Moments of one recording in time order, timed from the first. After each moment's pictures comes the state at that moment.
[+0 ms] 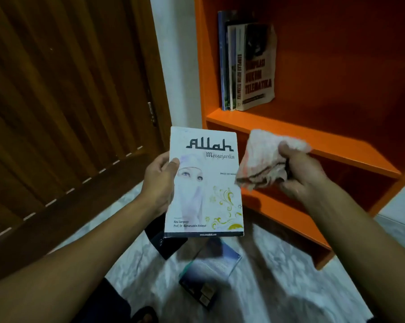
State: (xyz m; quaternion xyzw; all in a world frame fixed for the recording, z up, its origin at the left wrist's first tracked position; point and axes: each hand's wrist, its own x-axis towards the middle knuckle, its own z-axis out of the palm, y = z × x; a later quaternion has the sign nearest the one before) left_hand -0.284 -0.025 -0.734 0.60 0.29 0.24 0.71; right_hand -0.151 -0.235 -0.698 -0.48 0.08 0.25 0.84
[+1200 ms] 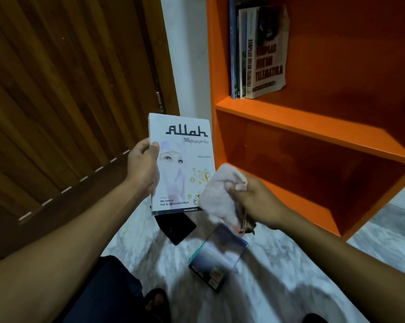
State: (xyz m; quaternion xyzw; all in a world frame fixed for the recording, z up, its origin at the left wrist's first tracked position) left_hand -0.304 0.018 -0.733 0.58 0.35 0.33 0.66; right_hand -0.224 -0.208 -0.766 -0.71 -0.40 0.20 0.54
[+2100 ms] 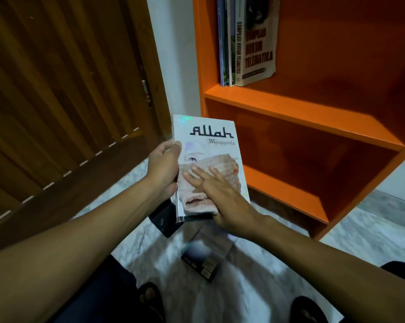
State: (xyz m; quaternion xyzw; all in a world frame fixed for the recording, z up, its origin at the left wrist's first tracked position) left_hand -0.282 -0.038 -0.743 0.53 0.34 0.23 0.74; right_hand -0.235 -0.194 -0.805 -0.72 -0.61 0.00 0.33
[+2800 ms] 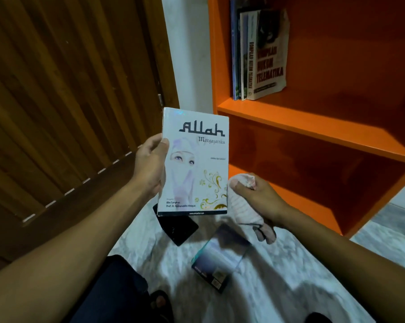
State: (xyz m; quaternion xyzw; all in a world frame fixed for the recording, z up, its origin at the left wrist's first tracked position) left_hand -0.313 0.008 -0.720 0.60 0.29 0.30 0.68; right_hand -0.196 -0.204 -0.805 -0.70 -0.28 0.24 0.61
